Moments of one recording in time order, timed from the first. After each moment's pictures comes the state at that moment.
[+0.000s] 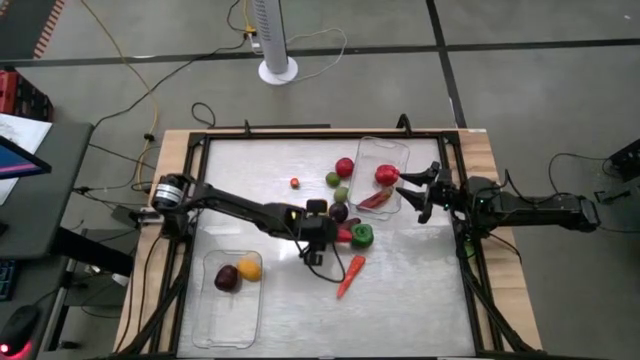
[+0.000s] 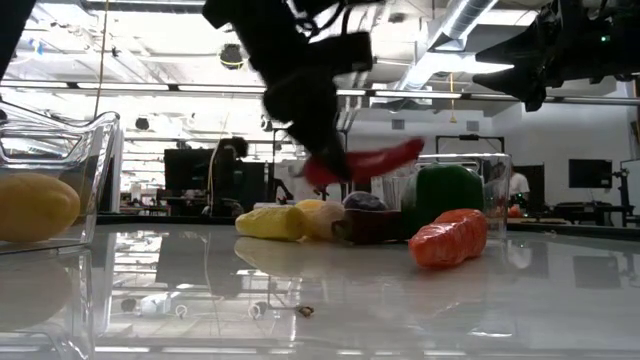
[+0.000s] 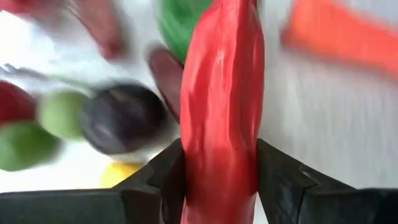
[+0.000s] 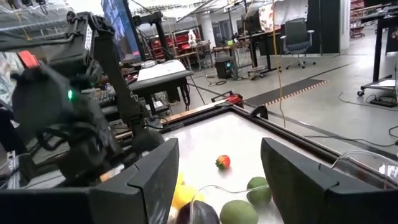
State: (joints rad) left arm -0.11 1.90 1.35 -0.44 -0.24 0.06; right arm -0.08 0.35 0.21 0.19 0.27 0.20
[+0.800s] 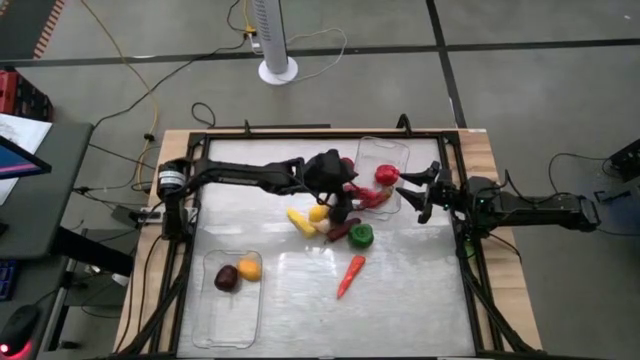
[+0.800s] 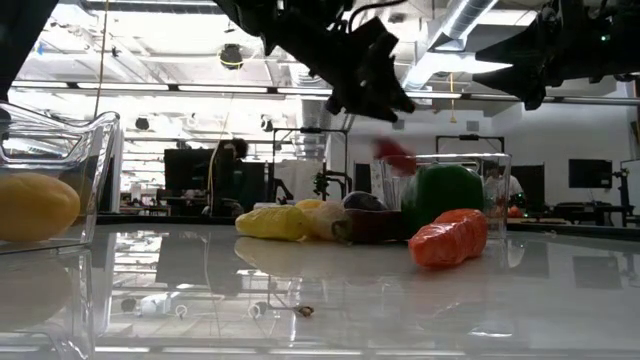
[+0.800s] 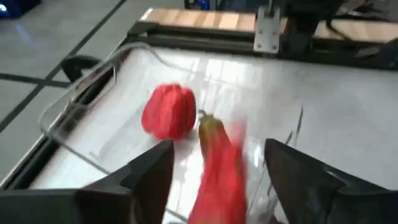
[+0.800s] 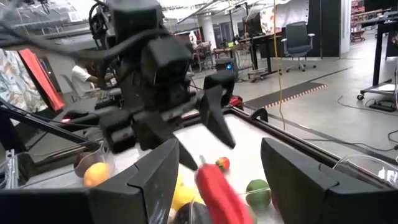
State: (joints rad) left arm 0.16 1.90 1.45 -0.05 -0.10 -0.01; right arm -0.08 0.35 0.21 0.20 0.26 0.18
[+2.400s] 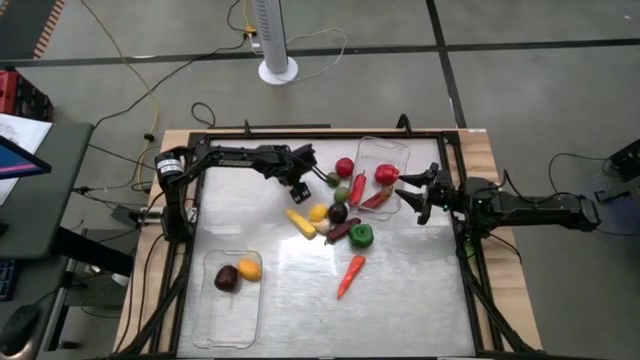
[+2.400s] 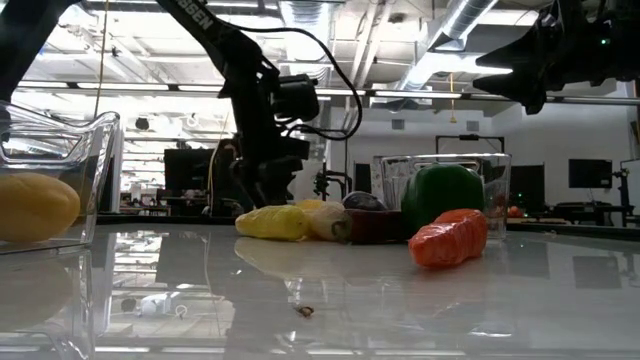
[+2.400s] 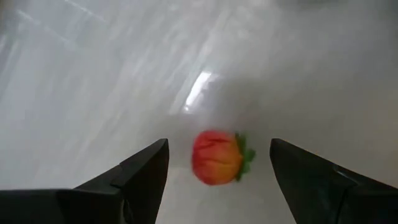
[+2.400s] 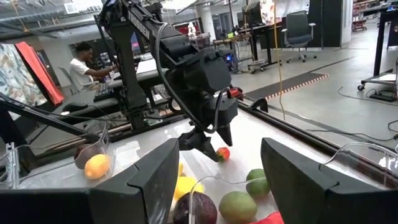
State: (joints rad) left arm 0.41 1.90 1.25 -0.62 -0.15 -0.13; right arm -0.08 0.35 0.21 0.16 0.26 0.20
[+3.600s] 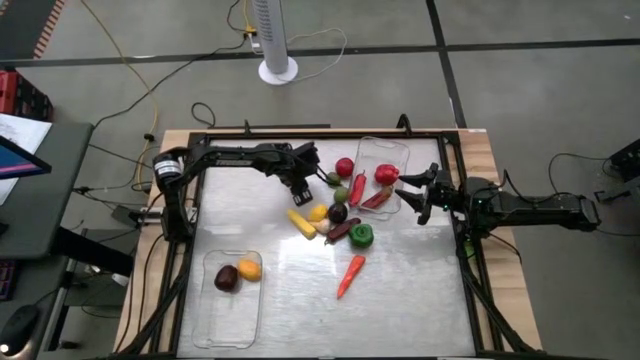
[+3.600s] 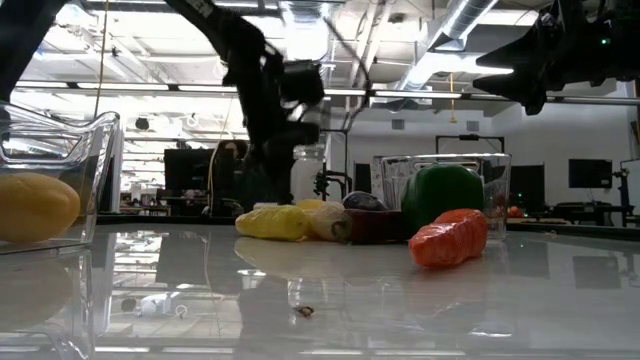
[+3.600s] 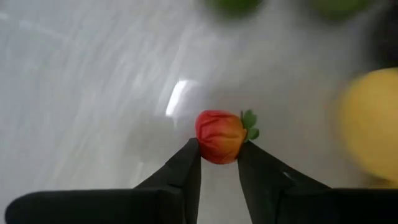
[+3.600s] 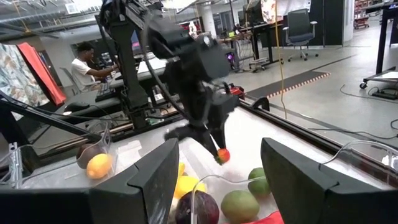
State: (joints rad) left arm 0.38 1.87 1.32 -0.66 -0.02 -0.04; right arm -0.08 0.35 0.21 0.16 0.26 0.21
